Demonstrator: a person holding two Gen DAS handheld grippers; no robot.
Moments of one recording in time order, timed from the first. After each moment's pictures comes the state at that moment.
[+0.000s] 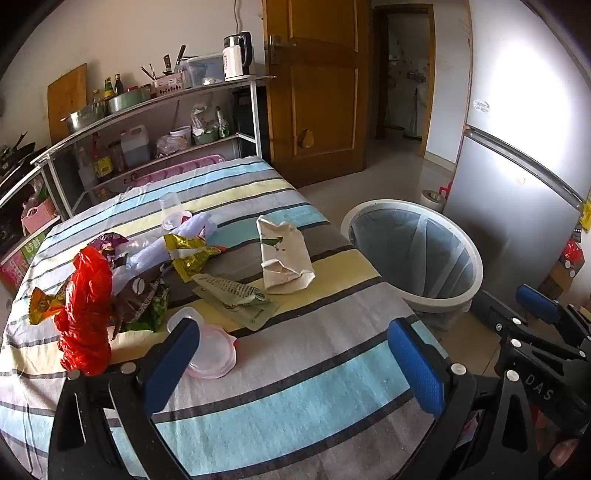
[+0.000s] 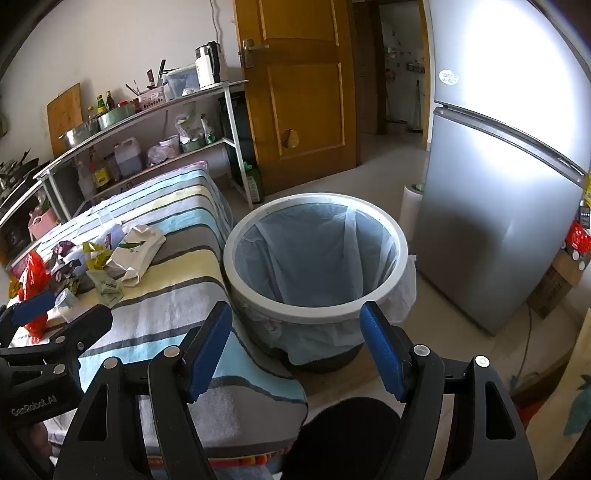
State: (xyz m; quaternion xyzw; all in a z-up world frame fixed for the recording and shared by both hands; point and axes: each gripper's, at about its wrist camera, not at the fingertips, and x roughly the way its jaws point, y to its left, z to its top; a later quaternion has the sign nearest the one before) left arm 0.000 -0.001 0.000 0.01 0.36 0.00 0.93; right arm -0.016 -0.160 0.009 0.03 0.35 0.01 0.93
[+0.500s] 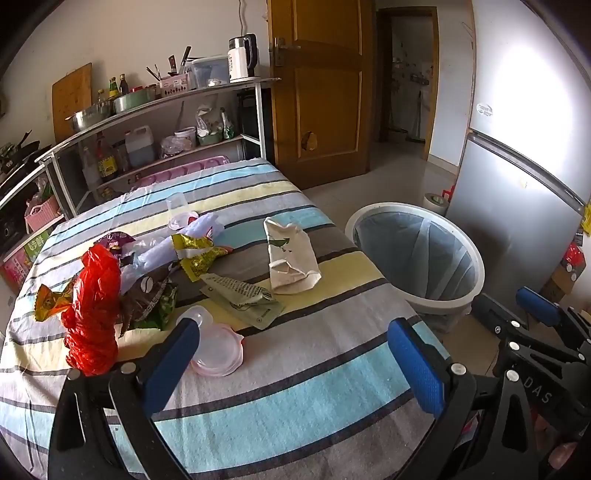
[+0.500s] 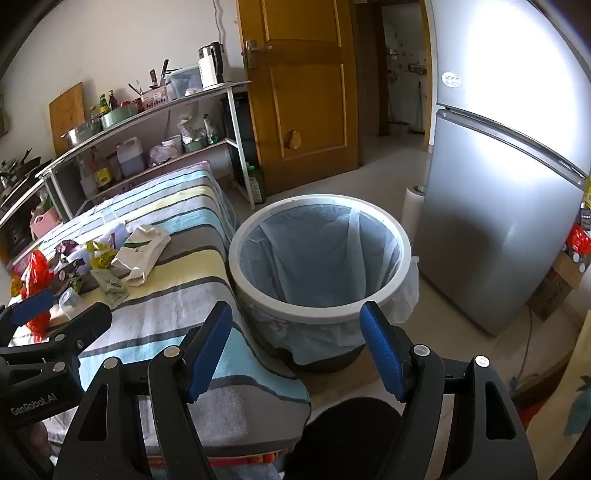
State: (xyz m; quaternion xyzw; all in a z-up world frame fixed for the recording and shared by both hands) left arm -0.004 0.005 0.002 0.01 0.36 0.00 0.93; right arm -0.019 -0.157 0.013 0.03 0.35 0.01 0.94
